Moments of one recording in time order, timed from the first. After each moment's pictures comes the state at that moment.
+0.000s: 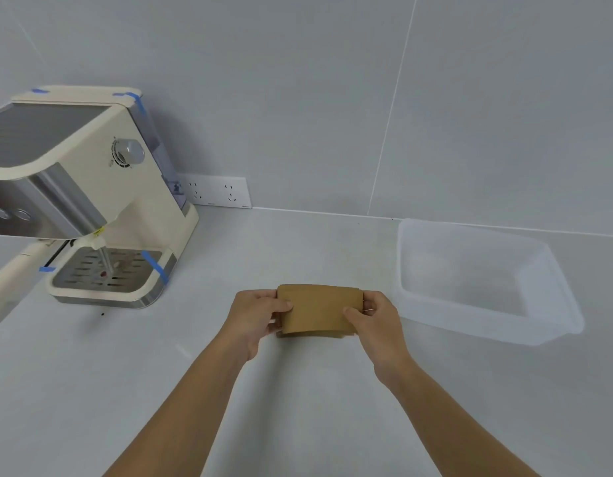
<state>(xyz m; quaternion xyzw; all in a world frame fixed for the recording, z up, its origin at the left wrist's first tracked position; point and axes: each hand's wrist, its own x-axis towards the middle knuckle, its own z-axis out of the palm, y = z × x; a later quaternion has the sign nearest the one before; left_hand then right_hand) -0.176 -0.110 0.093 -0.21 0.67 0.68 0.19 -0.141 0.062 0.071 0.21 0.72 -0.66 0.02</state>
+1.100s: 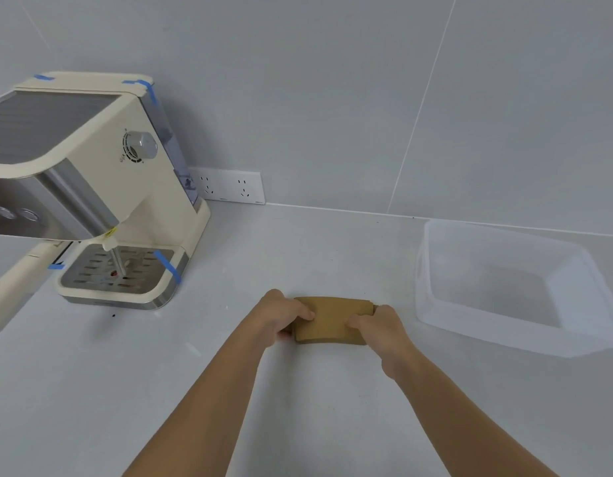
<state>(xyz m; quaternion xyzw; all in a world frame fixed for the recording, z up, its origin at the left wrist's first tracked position) -0.218 -0.117 0.059 -0.22 0.75 0.55 0.30 -0.175 0.043 0.051 0.30 0.74 -0.59 0.16</state>
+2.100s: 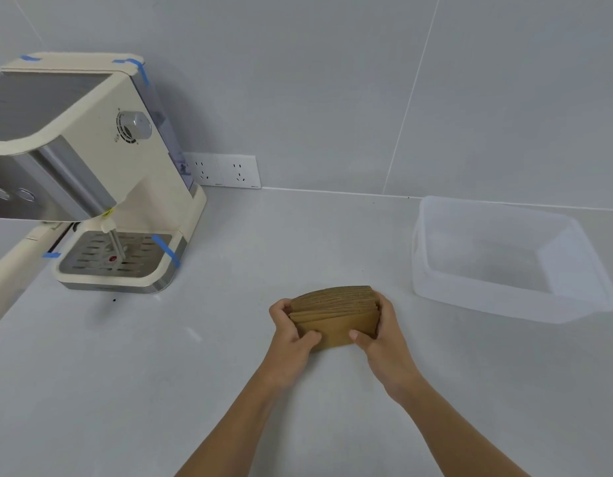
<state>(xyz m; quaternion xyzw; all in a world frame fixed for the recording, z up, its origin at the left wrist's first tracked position) -0.132 -0.114 0.028 -0.04 0.73 0.66 0.19 -0.111 0.038 0.029 0.16 0.74 -0.65 0.07</state>
